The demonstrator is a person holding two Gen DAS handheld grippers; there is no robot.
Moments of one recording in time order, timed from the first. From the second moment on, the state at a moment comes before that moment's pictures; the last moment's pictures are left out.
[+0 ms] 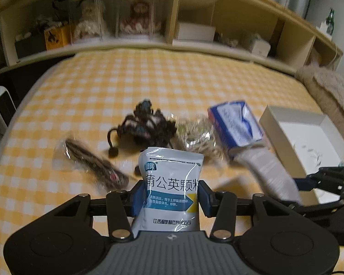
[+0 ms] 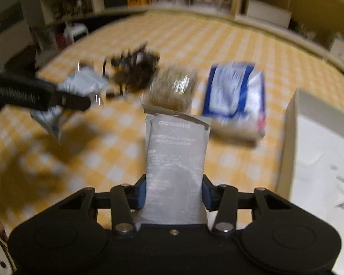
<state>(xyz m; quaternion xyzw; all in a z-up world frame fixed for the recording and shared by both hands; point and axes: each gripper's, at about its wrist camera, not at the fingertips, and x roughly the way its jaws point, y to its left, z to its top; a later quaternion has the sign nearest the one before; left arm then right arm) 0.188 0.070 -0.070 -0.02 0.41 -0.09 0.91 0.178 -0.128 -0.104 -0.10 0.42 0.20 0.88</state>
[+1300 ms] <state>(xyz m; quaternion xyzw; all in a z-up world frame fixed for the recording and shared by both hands) 0.182 -0.136 -0.033 -0.11 0.35 -0.19 0.91 0.133 -0.361 -0.005 -0.01 0.33 0.06 0.94</state>
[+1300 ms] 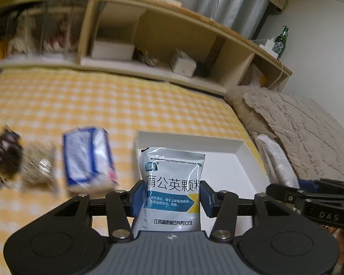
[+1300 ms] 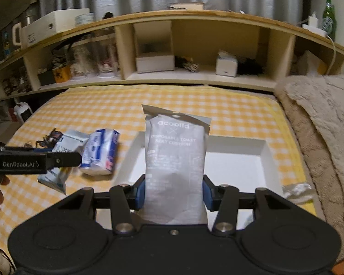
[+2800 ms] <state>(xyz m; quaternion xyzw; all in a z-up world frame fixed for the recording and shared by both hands) 0.193 -0.188 -0.076 -0.05 0.43 -0.20 0.88 0.137 -0.420 -0.072 0.04 0.40 0.01 0.91</state>
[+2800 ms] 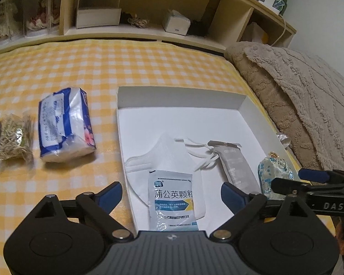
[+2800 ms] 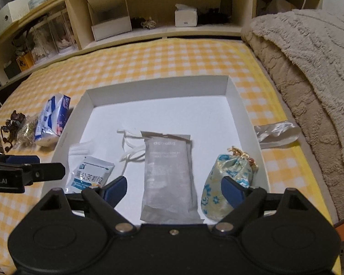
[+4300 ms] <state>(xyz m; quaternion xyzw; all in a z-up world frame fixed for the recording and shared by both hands) 0.149 -0.129 -0.016 -0.01 0.34 -0.19 0.92 0.088 -0.401 -0.005 0.04 0.32 -0.02 0.95</state>
